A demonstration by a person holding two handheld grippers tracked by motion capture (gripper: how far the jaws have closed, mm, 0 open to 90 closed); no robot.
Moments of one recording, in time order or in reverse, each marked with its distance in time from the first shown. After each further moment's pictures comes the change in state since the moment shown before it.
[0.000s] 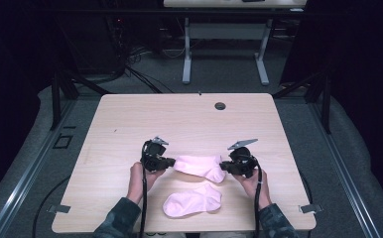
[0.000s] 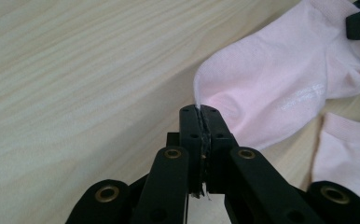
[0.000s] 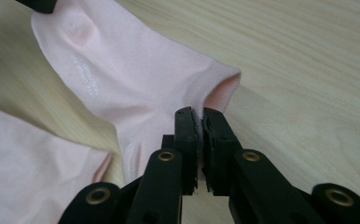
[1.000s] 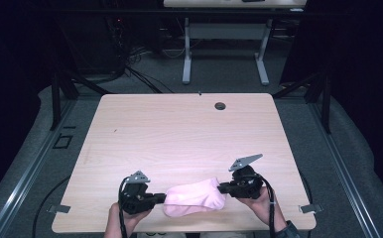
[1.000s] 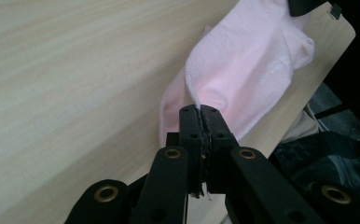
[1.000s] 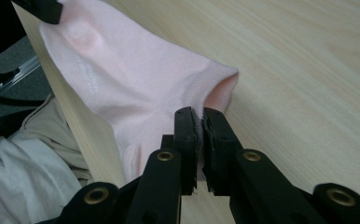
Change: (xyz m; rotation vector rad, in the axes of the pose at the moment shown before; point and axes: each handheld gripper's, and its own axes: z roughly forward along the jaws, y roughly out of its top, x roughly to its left) left arm -0.056 -0.095 -0.075 -0.055 -0.157 -0.050; right arm 0.054 -0.026 -0.050 0.060 0.188 -0.132
